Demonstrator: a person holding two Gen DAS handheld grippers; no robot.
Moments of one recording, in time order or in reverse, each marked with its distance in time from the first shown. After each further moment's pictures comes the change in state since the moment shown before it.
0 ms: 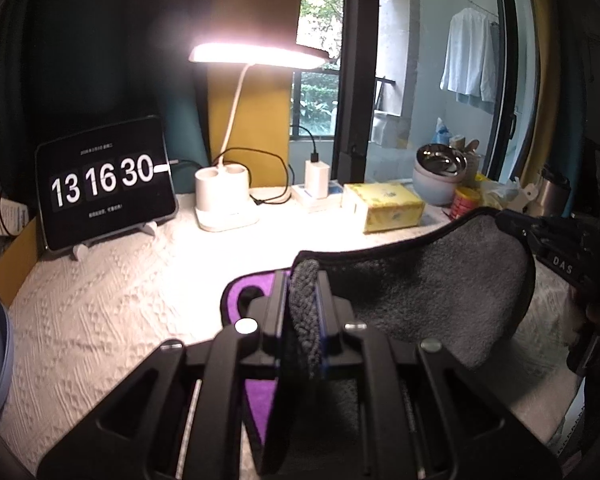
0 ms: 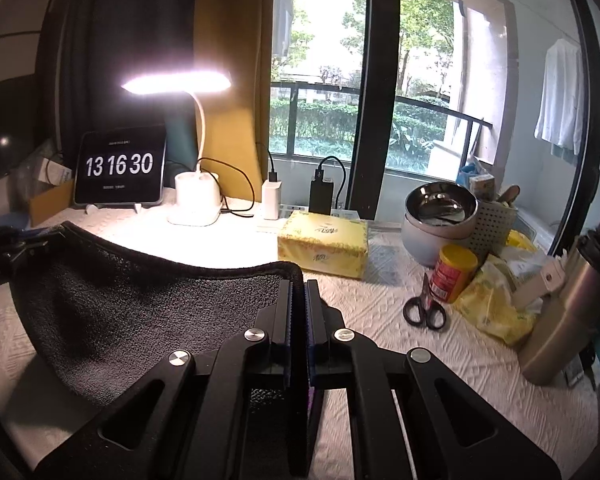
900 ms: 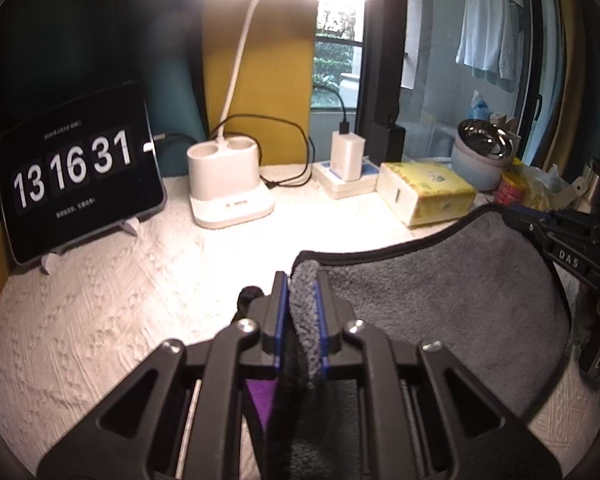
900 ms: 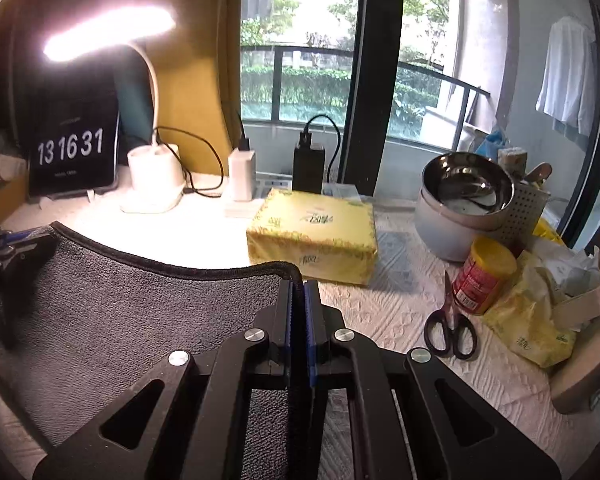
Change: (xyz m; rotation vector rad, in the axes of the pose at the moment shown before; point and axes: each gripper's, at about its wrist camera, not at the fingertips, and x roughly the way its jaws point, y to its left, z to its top) left arm 0.101 0.026 0.016 -0.003 0.121 0.027; right arm 0.103 -0.010 0.010 0.030 0.156 -0.048
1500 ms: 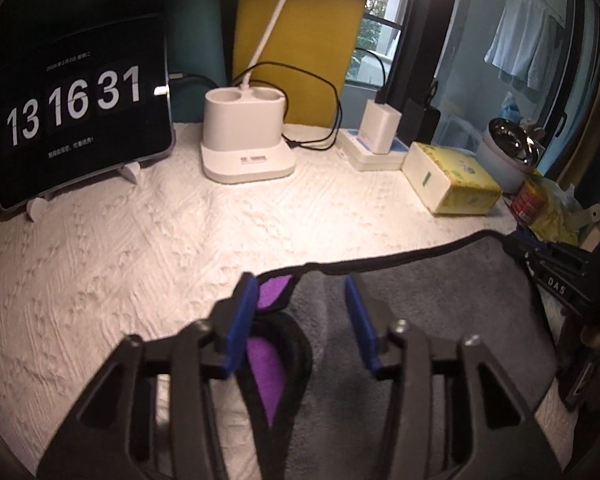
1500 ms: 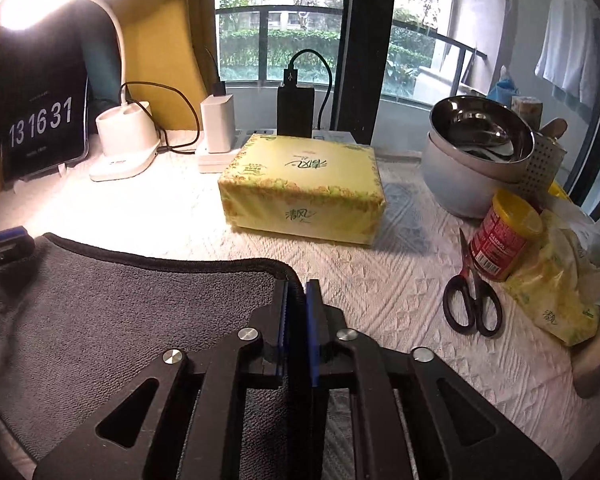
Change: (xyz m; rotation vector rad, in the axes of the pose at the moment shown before) left arm 0.022 0.023 -0.003 -0.145 0.116 -0.019; right arm 0.039 -0.007 -0.009 0.046 0.136 -0.021
